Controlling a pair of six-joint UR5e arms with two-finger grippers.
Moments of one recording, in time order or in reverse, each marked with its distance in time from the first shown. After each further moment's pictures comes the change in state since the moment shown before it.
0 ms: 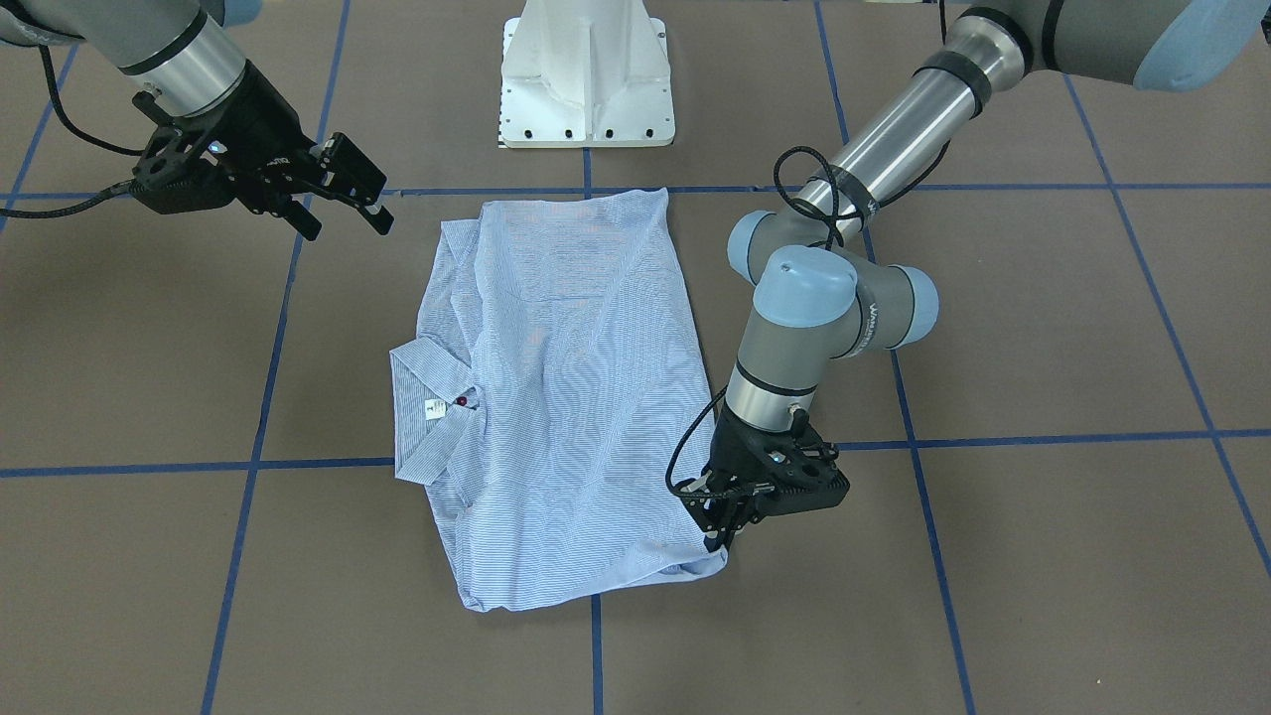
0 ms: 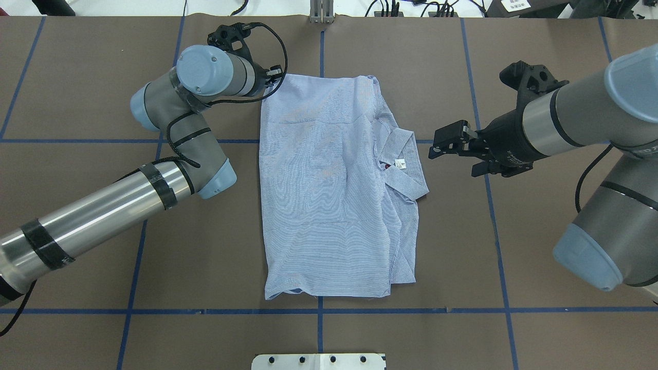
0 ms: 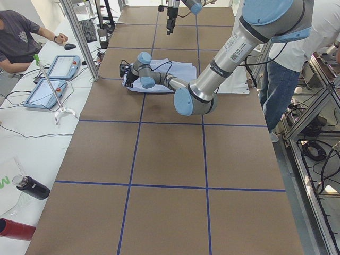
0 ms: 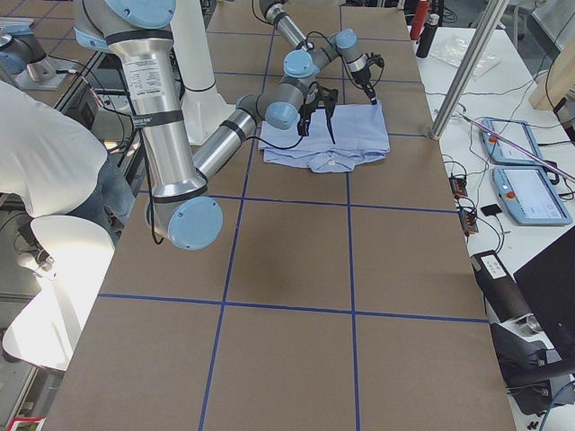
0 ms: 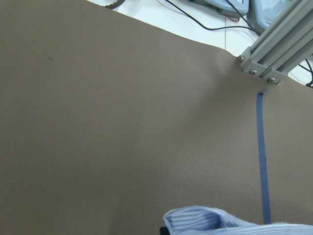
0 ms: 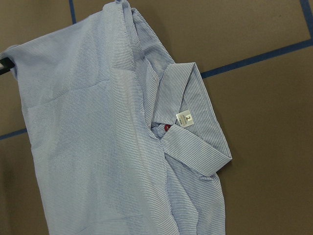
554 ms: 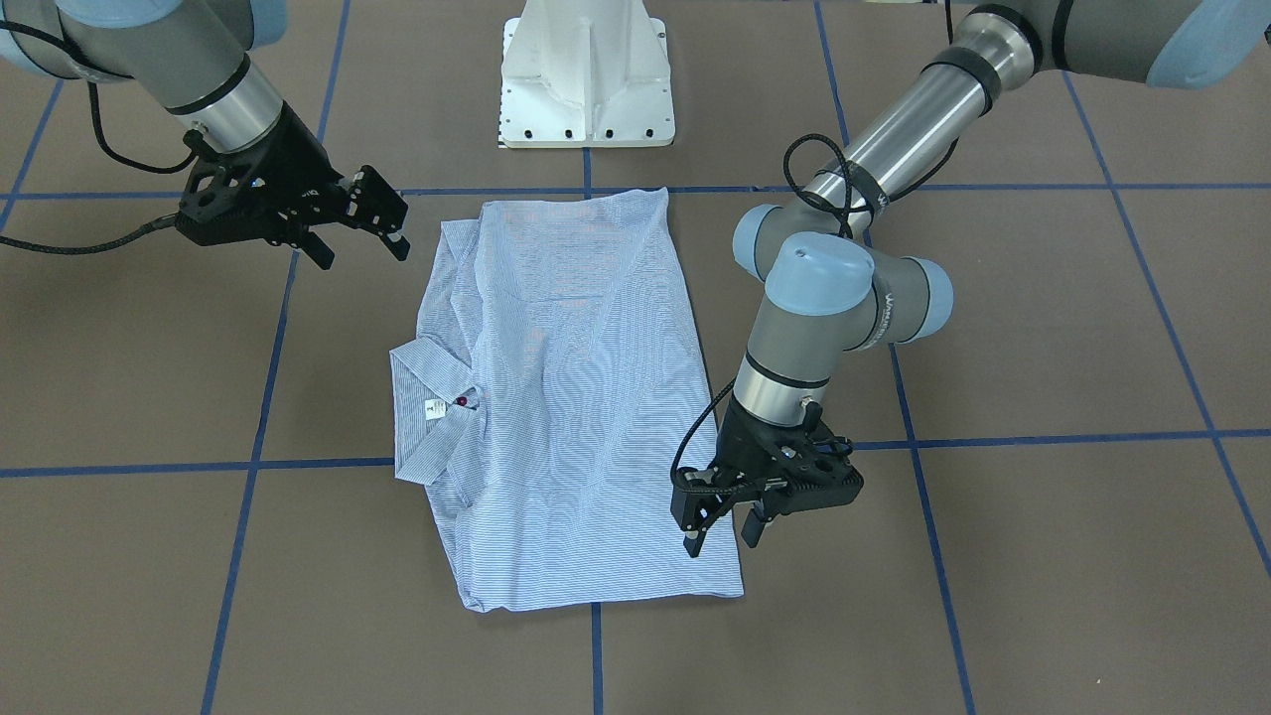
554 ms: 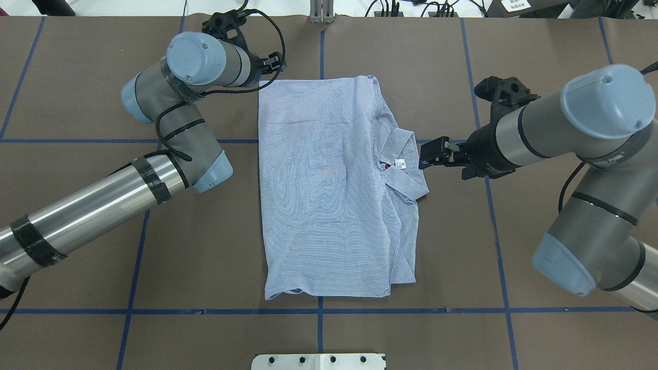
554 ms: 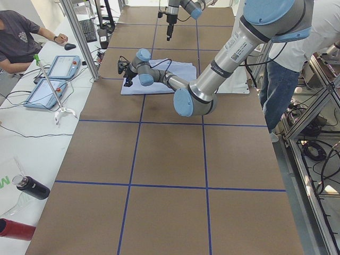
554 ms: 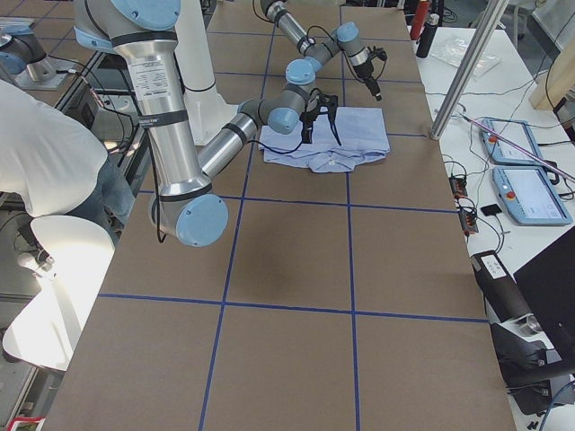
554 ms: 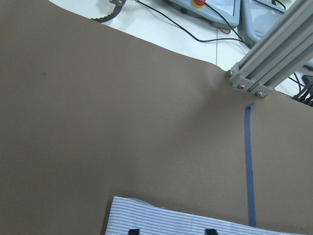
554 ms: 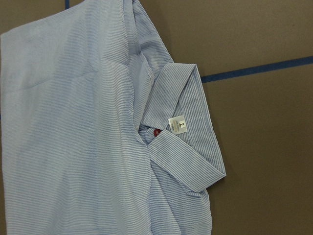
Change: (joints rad) left arm -0.023 0.030 -0.117 0.072 -0.025 0.003; right arm -0.071 0.017 -0.068 0.001 -0.089 -0.115
